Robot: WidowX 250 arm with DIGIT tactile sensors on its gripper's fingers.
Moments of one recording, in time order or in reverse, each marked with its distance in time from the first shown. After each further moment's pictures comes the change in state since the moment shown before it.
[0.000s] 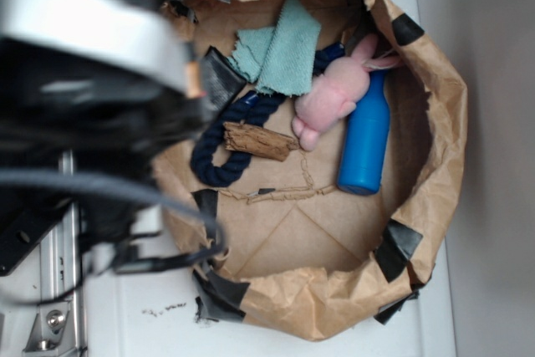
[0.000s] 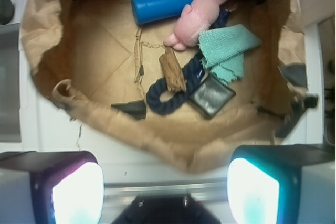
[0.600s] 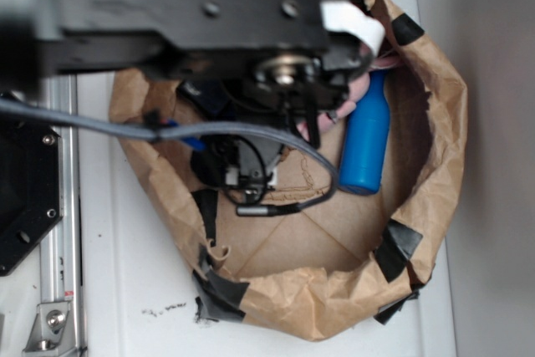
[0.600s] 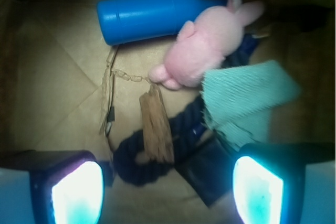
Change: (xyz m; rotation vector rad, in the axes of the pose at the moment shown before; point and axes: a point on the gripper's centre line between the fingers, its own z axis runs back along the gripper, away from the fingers) arm 0.055 0.022 -0.082 0.008 0.035 -0.067
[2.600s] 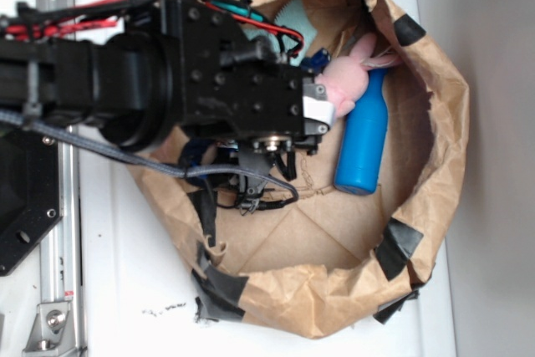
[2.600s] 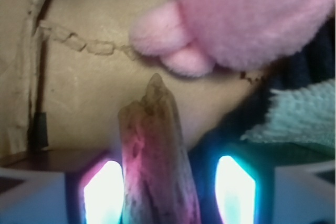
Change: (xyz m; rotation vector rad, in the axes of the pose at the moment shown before) arm -0.013 -0.017 -0.086 0.018 0.051 -0.050
